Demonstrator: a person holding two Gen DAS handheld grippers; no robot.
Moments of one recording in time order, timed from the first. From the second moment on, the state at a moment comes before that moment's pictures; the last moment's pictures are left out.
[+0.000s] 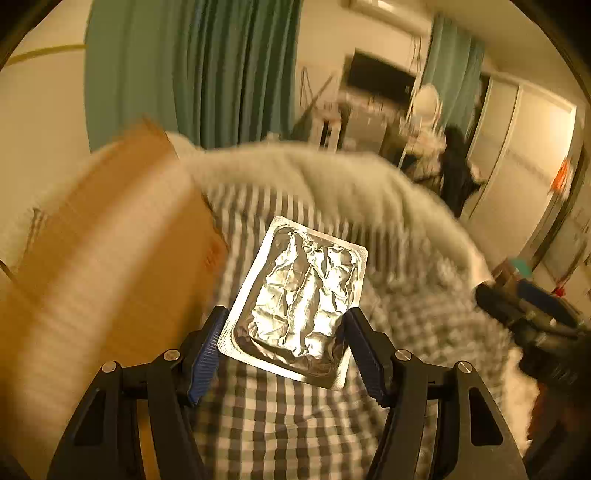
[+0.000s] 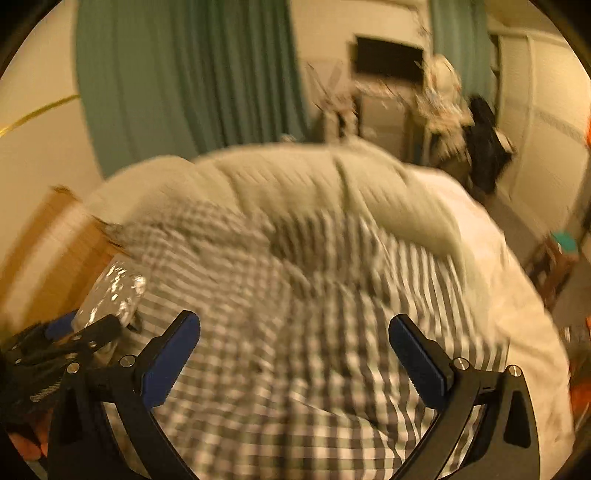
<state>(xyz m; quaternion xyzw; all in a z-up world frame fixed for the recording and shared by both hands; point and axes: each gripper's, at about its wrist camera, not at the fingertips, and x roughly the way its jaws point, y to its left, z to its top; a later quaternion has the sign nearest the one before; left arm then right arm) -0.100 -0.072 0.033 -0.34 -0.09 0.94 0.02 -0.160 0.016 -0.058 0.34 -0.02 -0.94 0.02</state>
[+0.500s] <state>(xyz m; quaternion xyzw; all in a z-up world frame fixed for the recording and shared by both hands) -0.050 -0.208 0.095 -0.29 -0.14 0.94 -0.09 -0.150 -0.101 -0.028 0.33 0.05 -0.93 0.13</state>
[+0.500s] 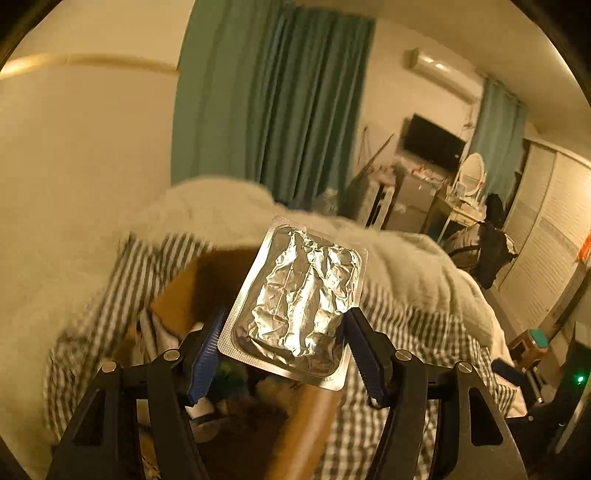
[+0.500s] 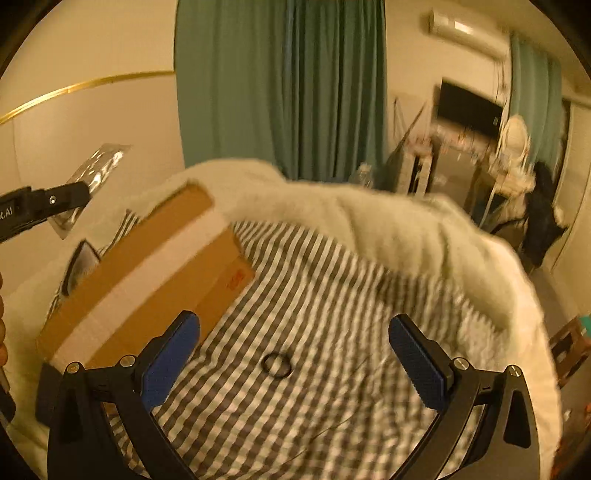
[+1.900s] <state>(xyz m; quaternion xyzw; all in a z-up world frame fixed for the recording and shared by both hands) -0.020 -0.267 0.069 -0.29 -0.14 0.92 -0.22 -0.173 -0.159 -0.017 0.38 0.03 -0.87 0.31</state>
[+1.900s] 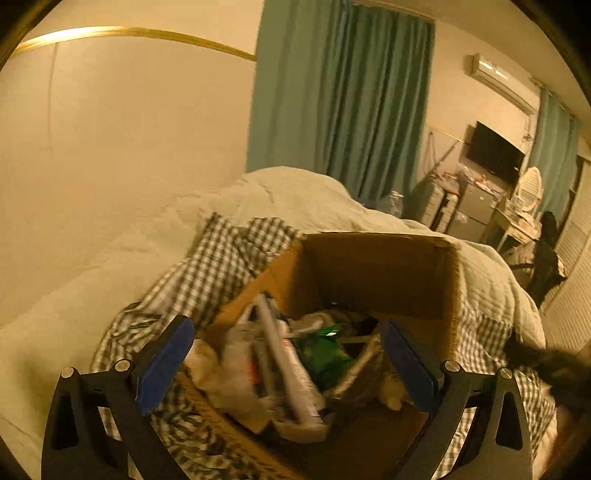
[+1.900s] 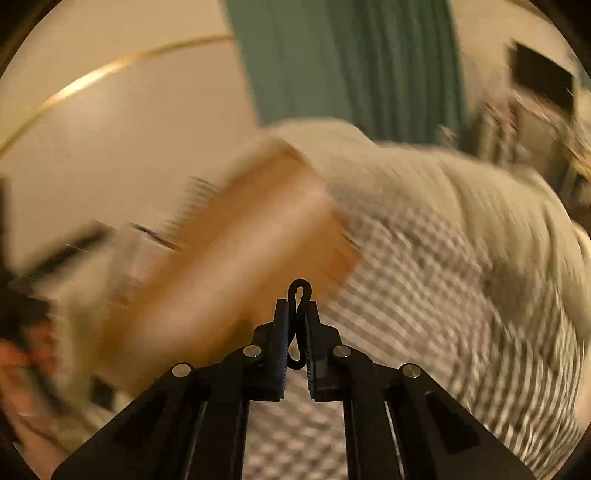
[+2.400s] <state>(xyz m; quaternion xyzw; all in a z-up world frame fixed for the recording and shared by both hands) 0.005 -0.302 0.051 -0.30 -0.17 0.92 -0.21 -0.171 -0.274 0.023 0.33 0.11 -0.89 0.28</state>
